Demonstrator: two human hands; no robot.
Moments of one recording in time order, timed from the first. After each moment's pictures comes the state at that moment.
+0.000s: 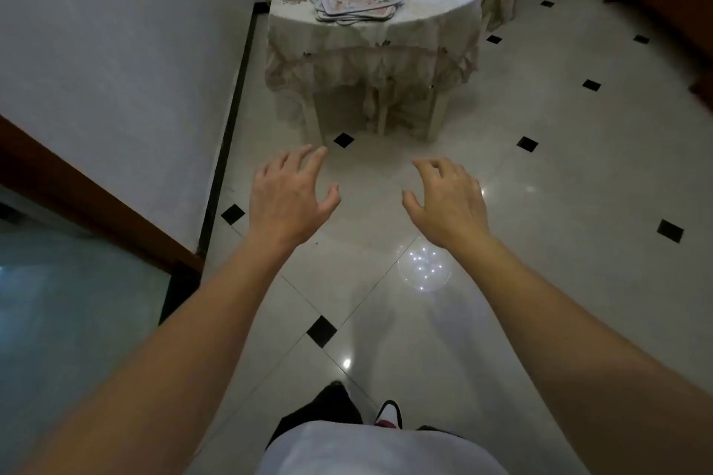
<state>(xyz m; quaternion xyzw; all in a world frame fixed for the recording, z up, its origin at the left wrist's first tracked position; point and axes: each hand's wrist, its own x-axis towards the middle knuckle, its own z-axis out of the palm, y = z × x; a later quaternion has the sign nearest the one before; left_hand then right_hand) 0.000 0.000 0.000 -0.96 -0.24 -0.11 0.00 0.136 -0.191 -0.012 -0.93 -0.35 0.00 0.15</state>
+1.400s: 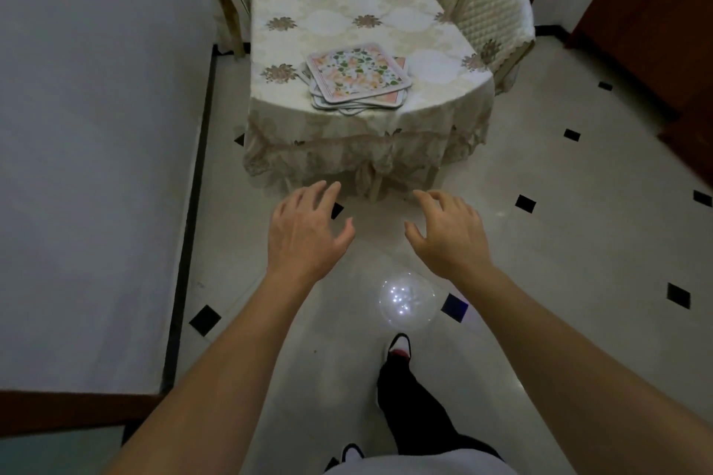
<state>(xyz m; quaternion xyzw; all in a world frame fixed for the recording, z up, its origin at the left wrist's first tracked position) 0.272 0.320 -0.028 -0.96 -0.22 -0.14 -0.08 0.389 0.128 -0.029 -0.95 -0.30 -0.02 0.11</state>
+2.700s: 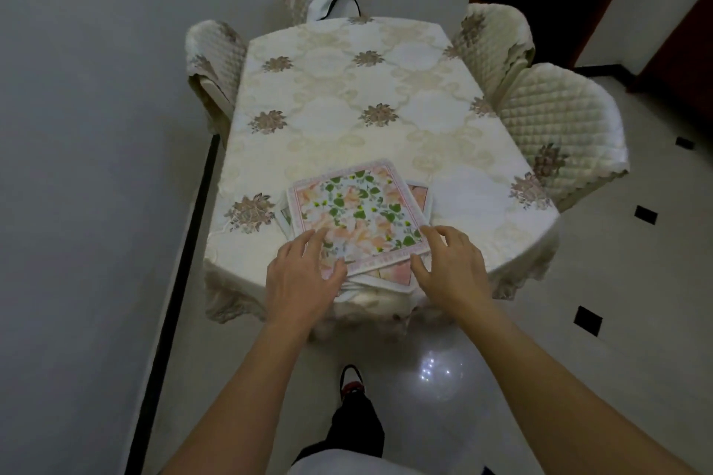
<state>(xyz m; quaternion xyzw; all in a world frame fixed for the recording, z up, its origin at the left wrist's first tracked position) 0.725 0.540 -0.060 -0.93 -0.30 -0.13 -0.16 0.870 0.354 -0.064 -0.94 -0.31 0.01 0.16</state>
